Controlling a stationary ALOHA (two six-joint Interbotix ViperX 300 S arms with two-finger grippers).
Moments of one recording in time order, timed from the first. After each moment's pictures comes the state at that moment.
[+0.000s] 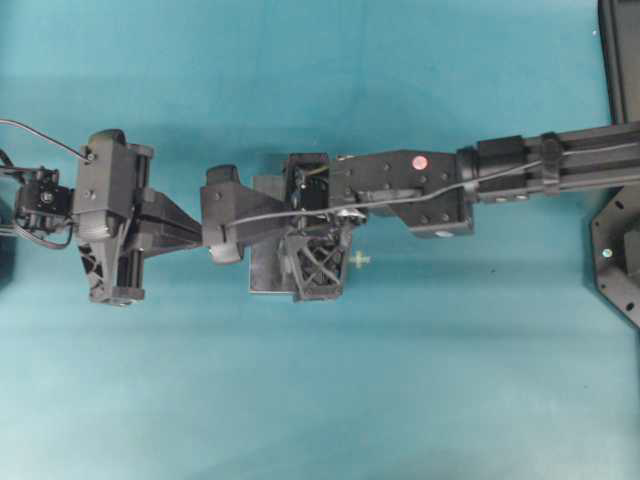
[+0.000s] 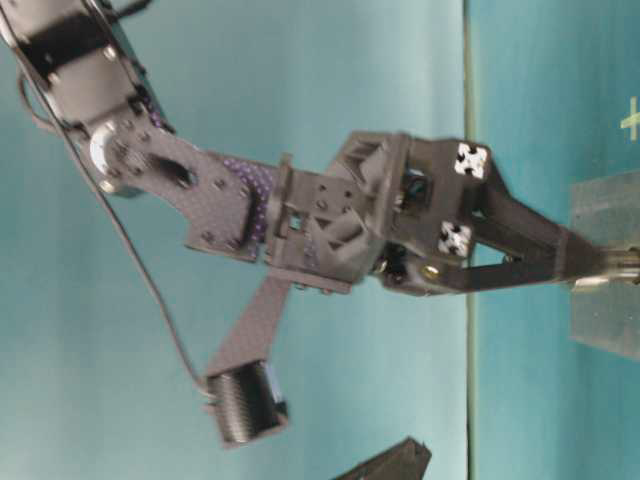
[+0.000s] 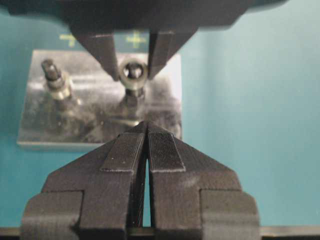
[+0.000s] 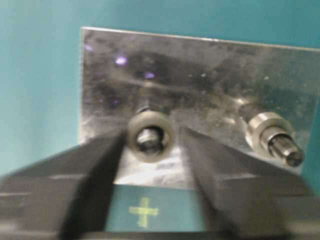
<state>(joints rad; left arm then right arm) -0.03 -0.41 0.95 0.02 -0.02 -0.06 -0.02 0.32 0.09 0.06 0.87 -0.11</state>
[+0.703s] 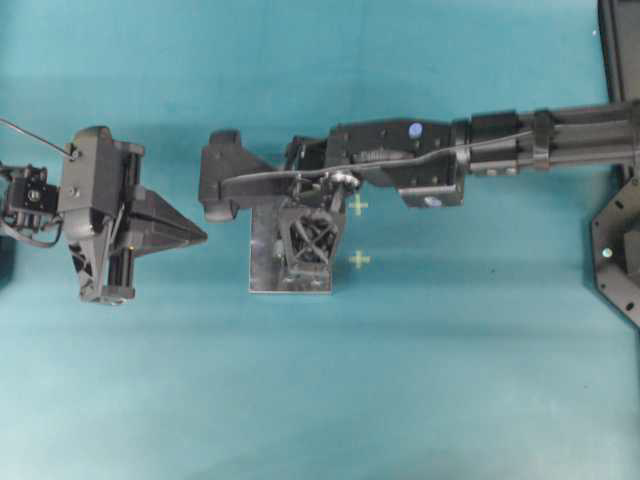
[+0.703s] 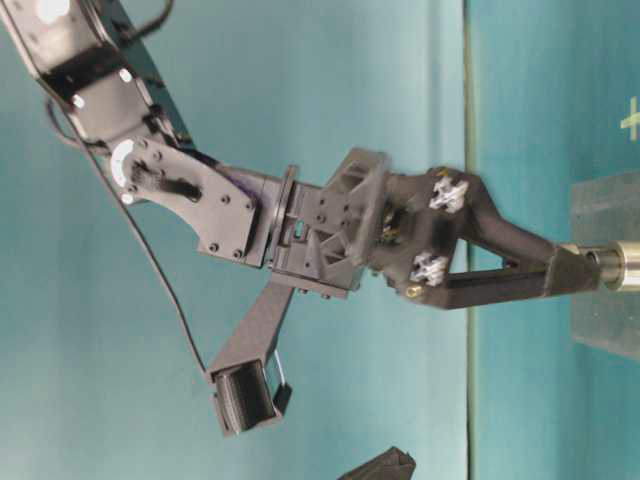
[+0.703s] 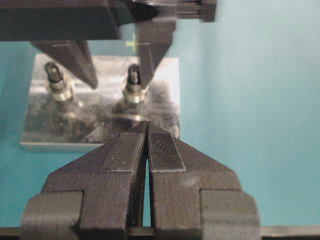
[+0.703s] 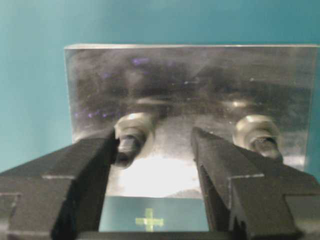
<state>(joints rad) -0.03 -0.43 0.96 0.02 -0.02 -0.06 -0.08 0.33 0.09 0.15 0.84 -0.13</state>
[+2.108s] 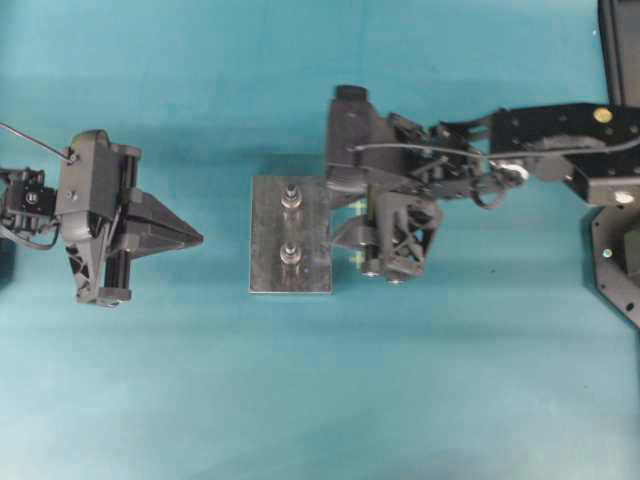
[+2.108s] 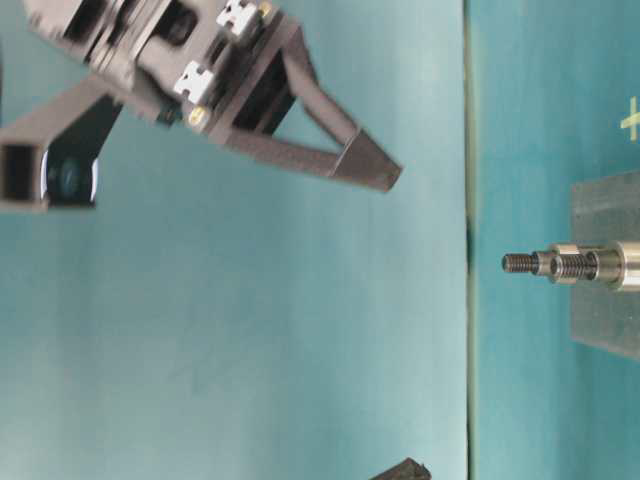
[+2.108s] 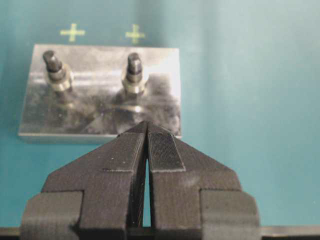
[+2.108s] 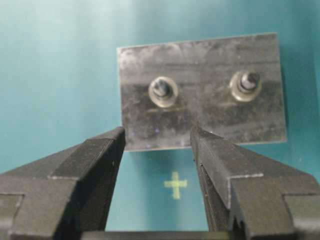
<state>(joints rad) -0.04 -0.44 0.99 0.02 -0.03 -0.05 -0.06 -0.13 0.50 0.21 0.54 -0.07</state>
